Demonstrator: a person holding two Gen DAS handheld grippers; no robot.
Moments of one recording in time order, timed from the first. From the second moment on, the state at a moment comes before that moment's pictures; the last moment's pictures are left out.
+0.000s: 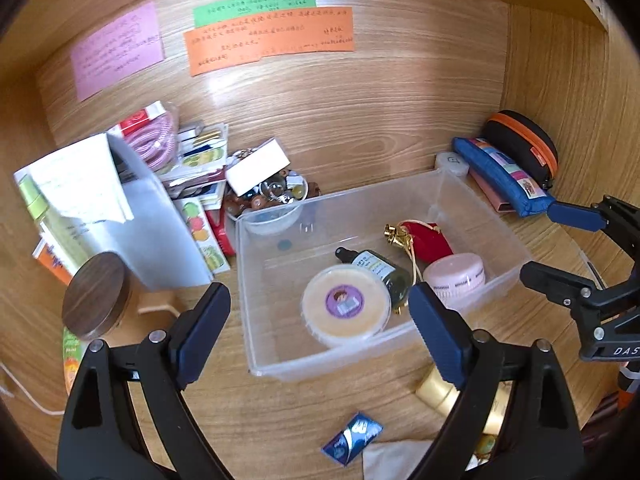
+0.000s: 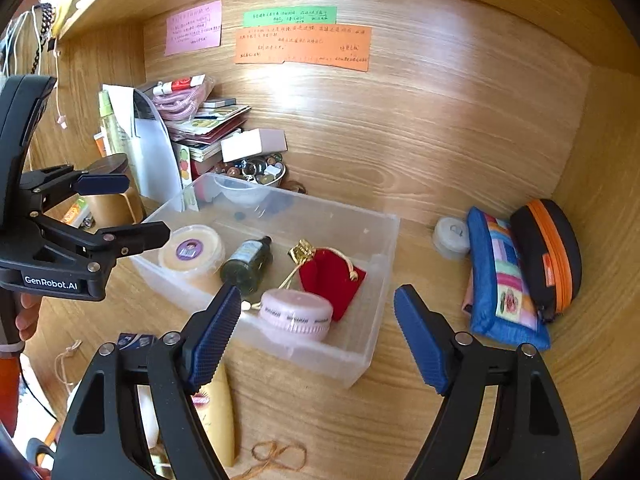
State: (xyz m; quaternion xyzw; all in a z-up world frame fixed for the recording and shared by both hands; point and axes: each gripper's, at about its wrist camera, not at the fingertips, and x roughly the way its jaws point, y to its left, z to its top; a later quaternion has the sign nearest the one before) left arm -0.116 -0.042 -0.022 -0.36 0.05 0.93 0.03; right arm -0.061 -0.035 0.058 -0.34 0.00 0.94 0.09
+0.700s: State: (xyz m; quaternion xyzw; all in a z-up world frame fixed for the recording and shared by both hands) left arm -0.039 -0.039 -0.064 -0.38 0.03 0.92 0.02; right arm -0.011 -0.061 0.026 -0.36 0.03 0.93 0.08
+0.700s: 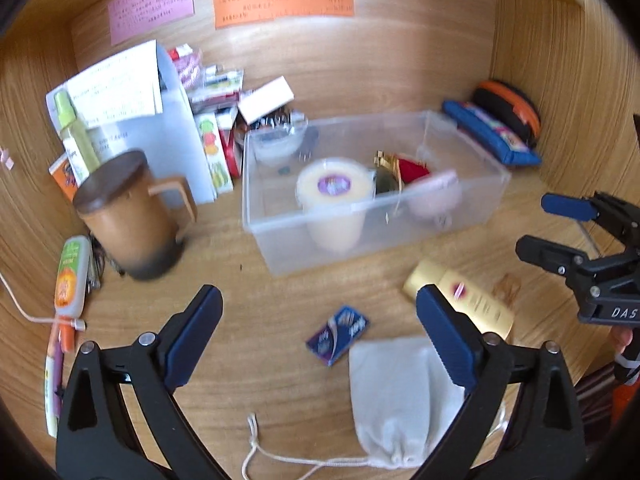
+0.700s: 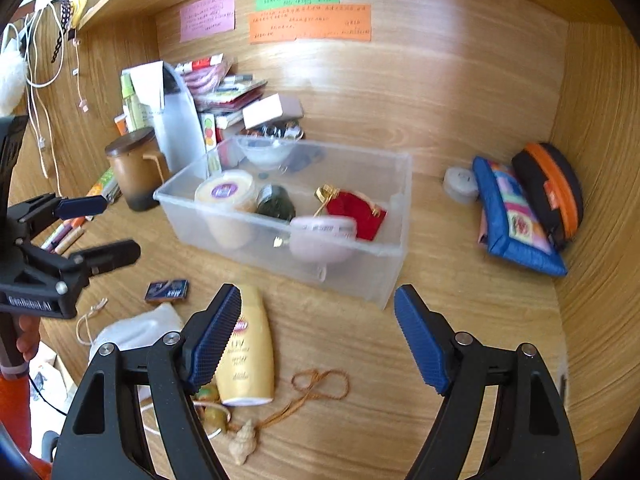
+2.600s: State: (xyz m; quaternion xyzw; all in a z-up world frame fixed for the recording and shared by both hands) left arm -0.005 -0.008 -0.125 -0.44 -0.03 0.89 0.08; right arm -0.043 -0.099 -0.048 -0.43 0.01 0.90 0.02
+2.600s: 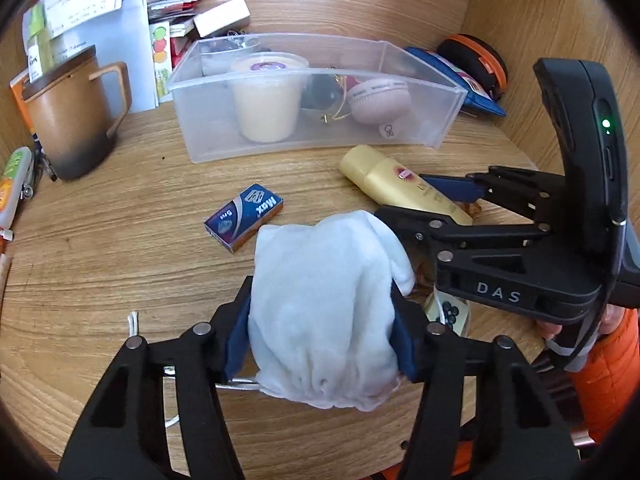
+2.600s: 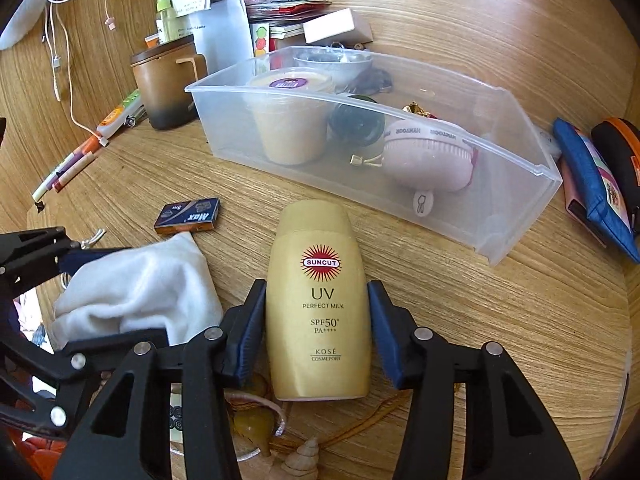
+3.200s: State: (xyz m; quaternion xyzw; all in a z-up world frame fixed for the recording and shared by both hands) left arm -0.009 -0.011 -0.093 -0.39 -0.02 0.92 0.05; right arm -0.020 -0.078 -0.014 -0.38 0.04 0.92 0.03
